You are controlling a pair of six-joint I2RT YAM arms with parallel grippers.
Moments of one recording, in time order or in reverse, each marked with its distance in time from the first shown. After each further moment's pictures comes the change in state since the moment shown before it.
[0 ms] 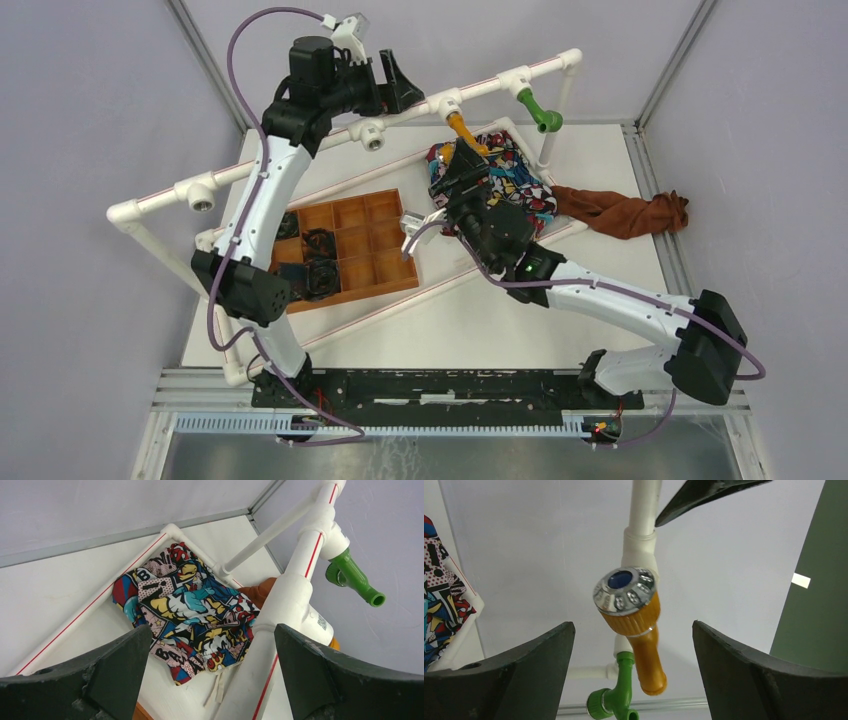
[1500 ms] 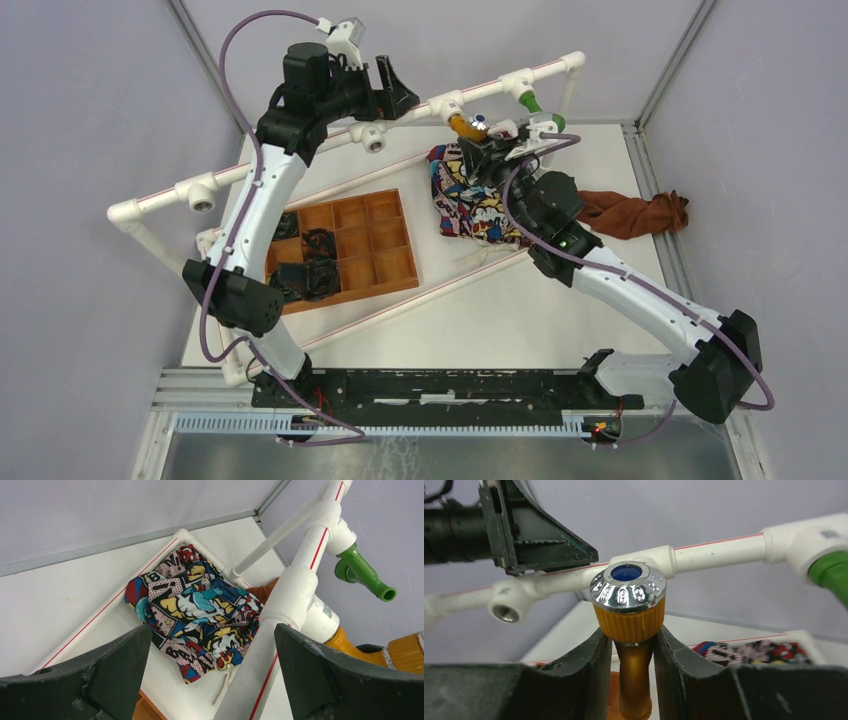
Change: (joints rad) left arm 0.002 -0.082 -0.098 0.034 -0.021 0.044; right arm -0.222 -0.053 0.085 -0.011 -0.178 1.786
